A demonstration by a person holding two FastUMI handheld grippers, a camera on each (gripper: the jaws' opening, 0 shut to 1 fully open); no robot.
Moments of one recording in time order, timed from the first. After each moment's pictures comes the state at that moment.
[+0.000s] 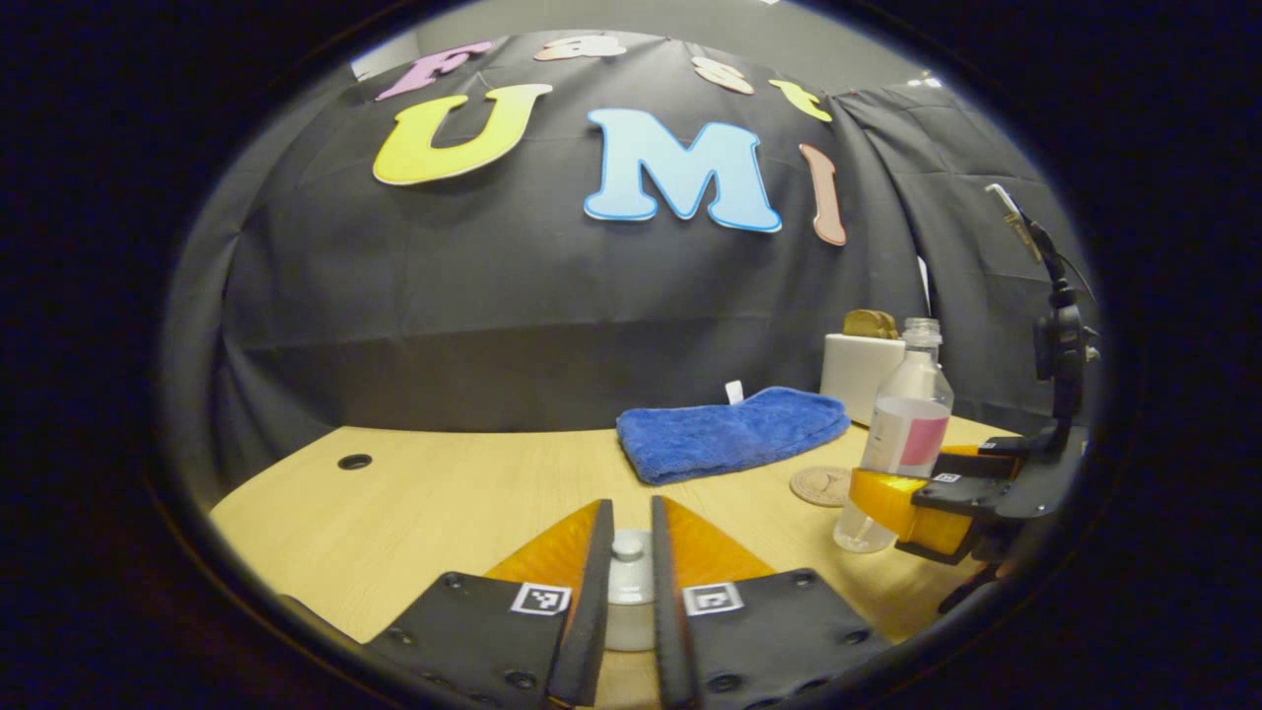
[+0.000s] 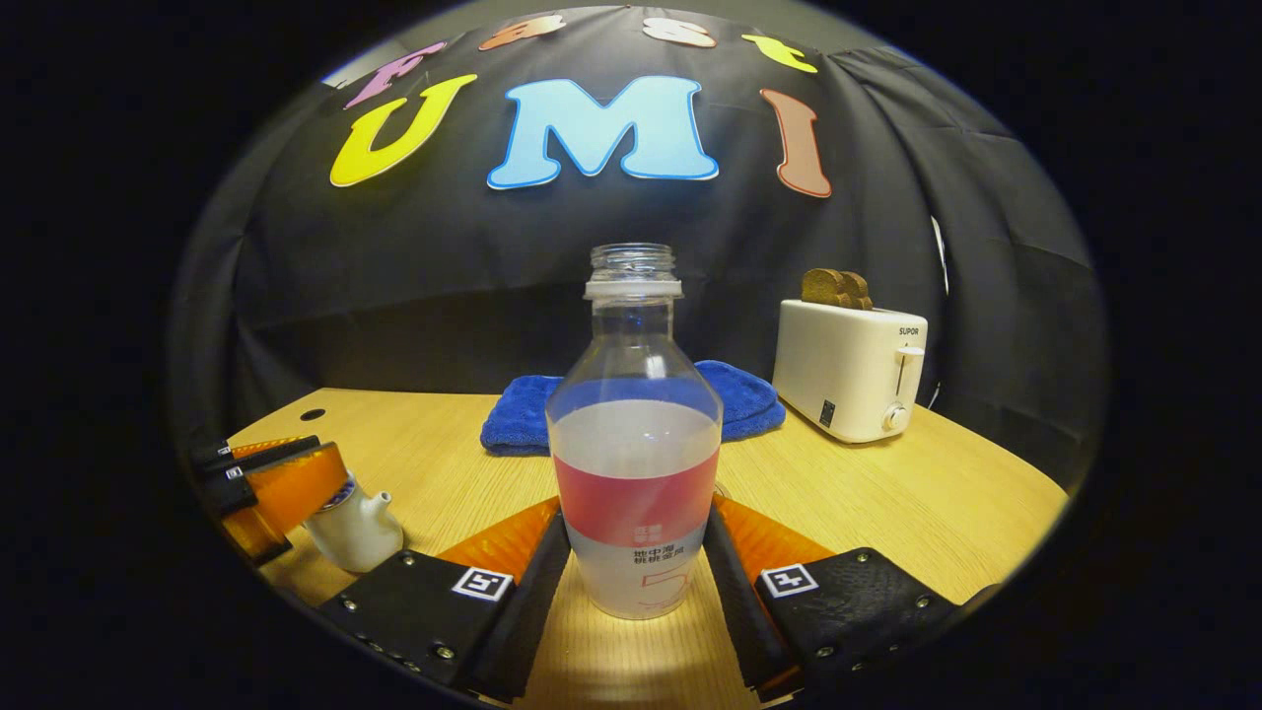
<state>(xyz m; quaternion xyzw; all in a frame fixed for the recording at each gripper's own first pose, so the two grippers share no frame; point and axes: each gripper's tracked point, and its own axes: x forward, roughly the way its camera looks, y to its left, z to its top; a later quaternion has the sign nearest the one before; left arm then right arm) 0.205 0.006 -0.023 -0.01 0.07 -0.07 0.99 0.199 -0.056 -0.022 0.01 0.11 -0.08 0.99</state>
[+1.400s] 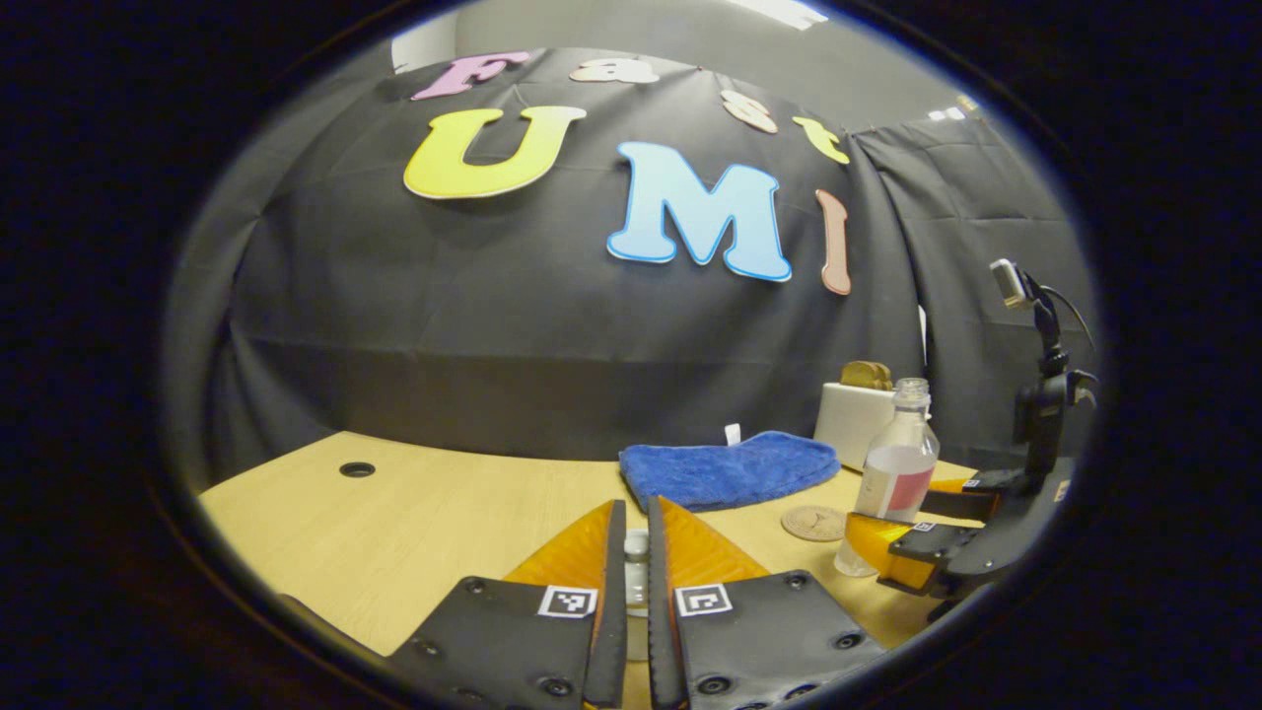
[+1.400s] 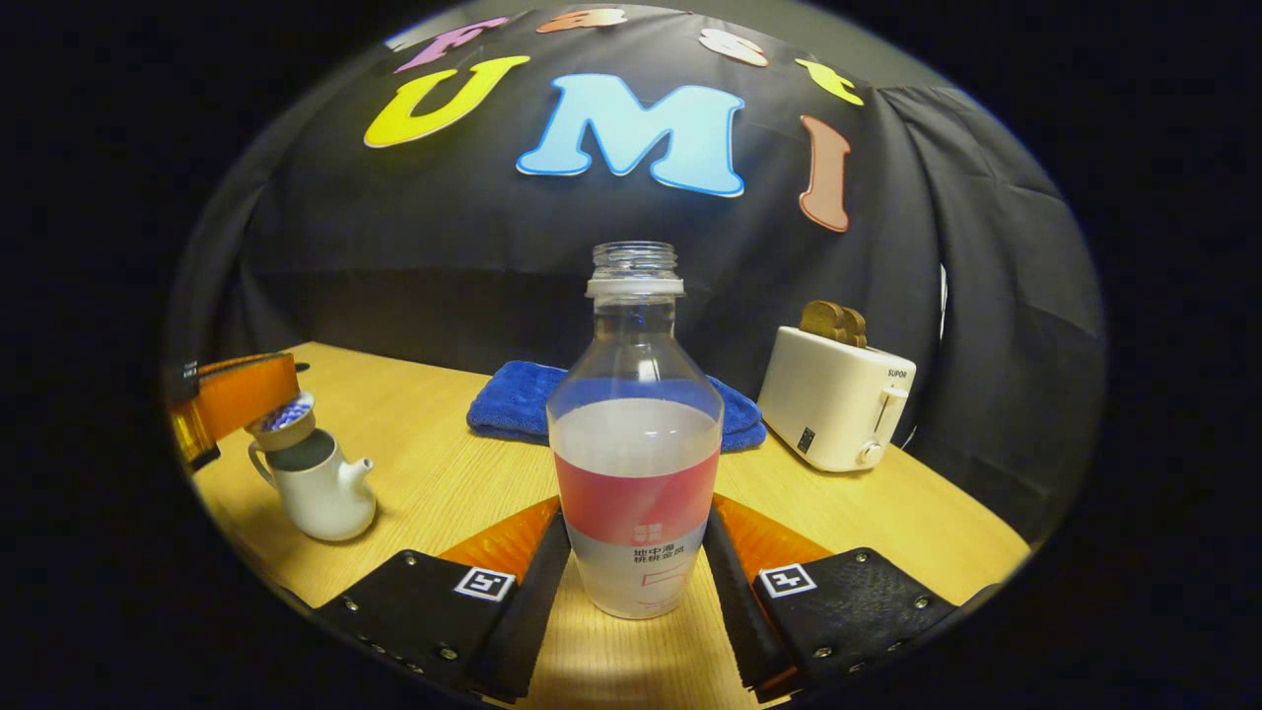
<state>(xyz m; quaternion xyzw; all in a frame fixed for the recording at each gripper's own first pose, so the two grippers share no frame) 0.193 0.024 0.011 -0.06 0.02 -0.08 1.00 0.192 -0.055 -0.018 -0.11 0.12 -0.09 0.98</state>
